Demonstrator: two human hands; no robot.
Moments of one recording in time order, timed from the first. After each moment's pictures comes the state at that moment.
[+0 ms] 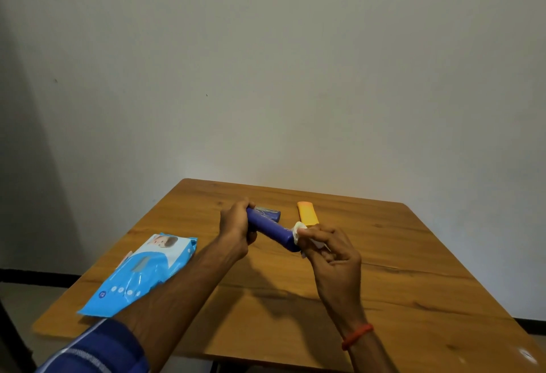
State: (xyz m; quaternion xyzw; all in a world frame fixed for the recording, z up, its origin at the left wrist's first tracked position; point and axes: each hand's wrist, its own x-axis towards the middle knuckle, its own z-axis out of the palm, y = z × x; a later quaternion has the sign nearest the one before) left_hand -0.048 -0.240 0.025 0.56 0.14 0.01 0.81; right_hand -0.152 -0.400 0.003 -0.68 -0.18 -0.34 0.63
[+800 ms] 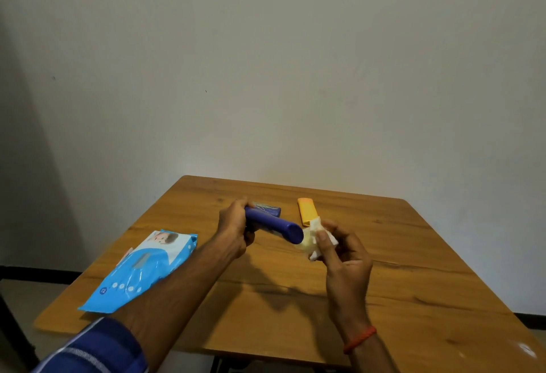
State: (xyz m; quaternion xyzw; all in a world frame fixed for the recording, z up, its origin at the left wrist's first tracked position) left_hand -0.050 -0.235 0.025 0.57 0.16 -0.04 0.81; right_hand -0.155 -0.401 -0.006 -0.60 -0.05 -0.35 0.72
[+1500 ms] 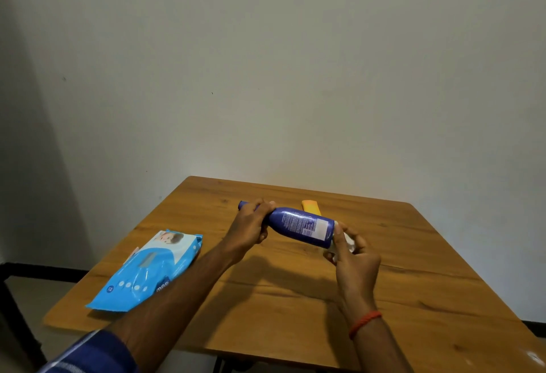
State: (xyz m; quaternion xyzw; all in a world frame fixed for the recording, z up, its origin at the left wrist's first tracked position) left_hand -0.065 -0.230 0.023 0.73 -0.13 0.01 0.67; right_hand -0.128 -0.415 -0.009 -0.58 0.10 -0.30 0.75
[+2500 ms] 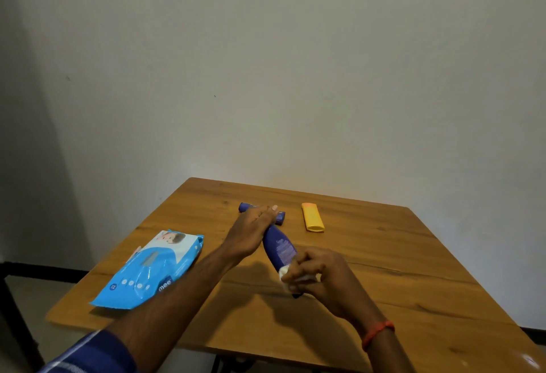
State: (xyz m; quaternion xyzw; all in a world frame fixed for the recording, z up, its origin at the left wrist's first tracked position) left_hand -0.059 -0.227 0.009 0.81 -0.18 0.06 0.55; right_hand -0.149 -0.418 0.000 -0.91 -0.27 -0.12 0.30
